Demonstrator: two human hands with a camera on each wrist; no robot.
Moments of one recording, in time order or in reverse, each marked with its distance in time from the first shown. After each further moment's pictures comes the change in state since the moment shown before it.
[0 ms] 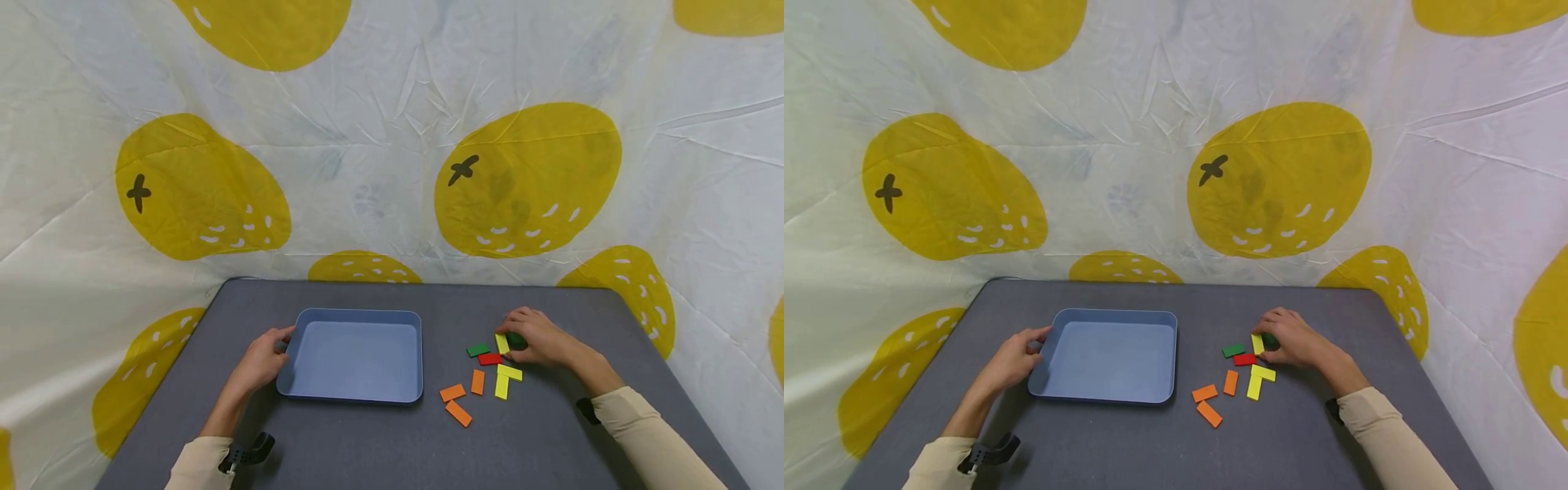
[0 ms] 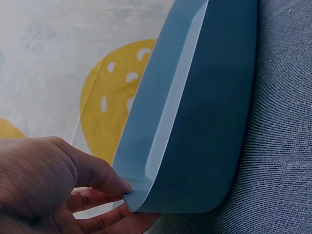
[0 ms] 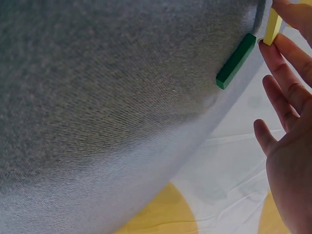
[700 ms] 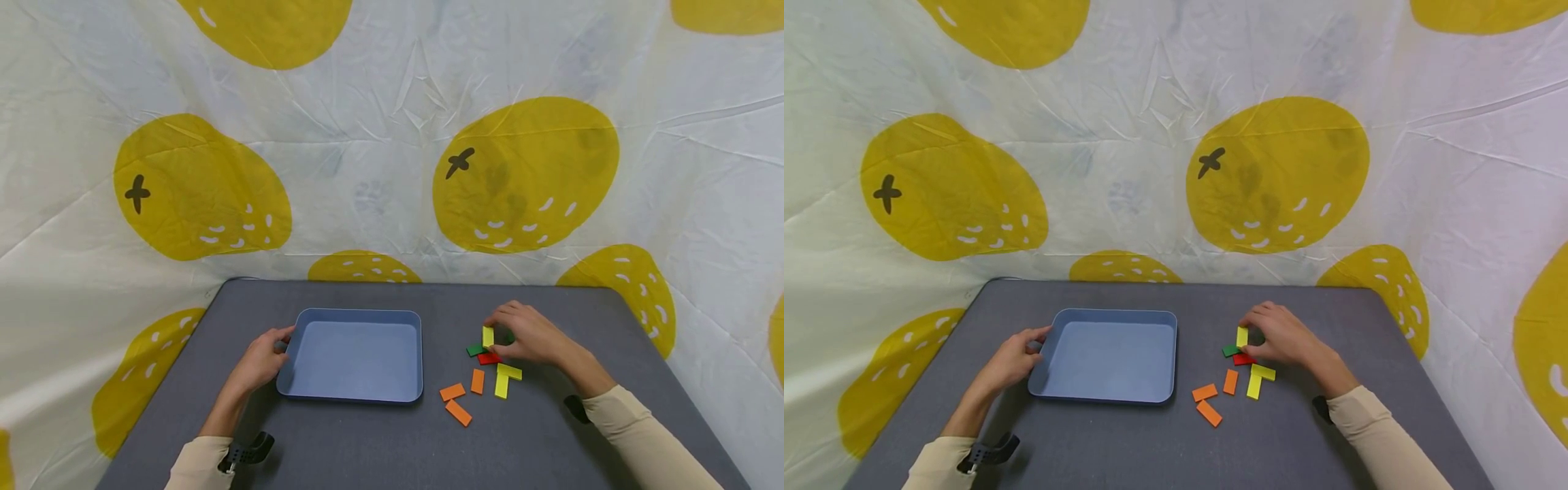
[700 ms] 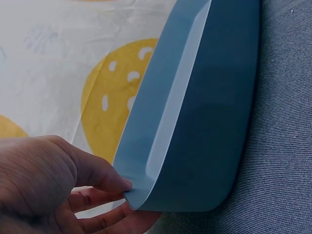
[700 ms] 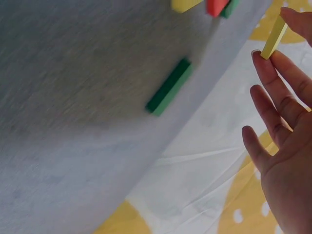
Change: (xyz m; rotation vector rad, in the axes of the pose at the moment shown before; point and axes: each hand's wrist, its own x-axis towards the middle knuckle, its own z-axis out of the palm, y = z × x) left_hand 0.000 -0.001 -0.001 -0.010 -0.014 -0.003; right_hand 0.021 -0.037 -0.015 0.001 0.073 0.036
